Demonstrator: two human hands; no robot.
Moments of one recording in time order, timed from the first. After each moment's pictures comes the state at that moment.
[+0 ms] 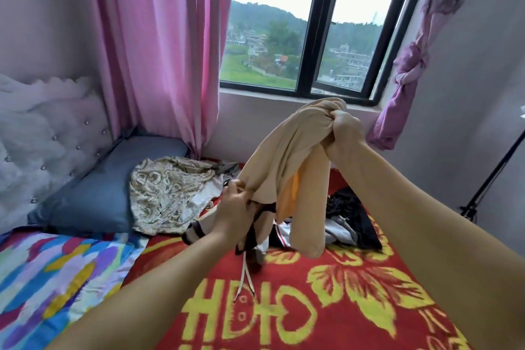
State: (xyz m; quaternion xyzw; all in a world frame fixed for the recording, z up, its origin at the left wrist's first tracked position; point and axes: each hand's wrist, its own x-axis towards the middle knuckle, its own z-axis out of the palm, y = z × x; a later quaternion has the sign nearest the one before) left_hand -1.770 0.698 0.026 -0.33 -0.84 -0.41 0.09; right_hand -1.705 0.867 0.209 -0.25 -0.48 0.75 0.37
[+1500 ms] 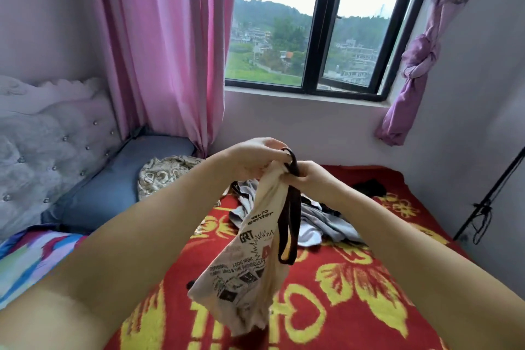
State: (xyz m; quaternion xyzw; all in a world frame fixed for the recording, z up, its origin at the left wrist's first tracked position) left_hand -1.791 0.711 0.160 -0.40 -0.66 -0.52 -0.36; right_hand -1.682 0.836 0.132 -0.09 -0.91 0.39 0.11
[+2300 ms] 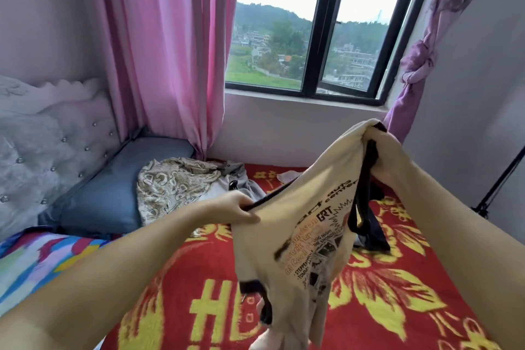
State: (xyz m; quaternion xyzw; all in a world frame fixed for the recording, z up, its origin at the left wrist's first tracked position) left_hand -1.802 0.664 0.072 -0.44 -0.82 -0.27 -0.25; right_hand -1.658 0.923 0.179 -0.18 -0.58 0.74 0.31
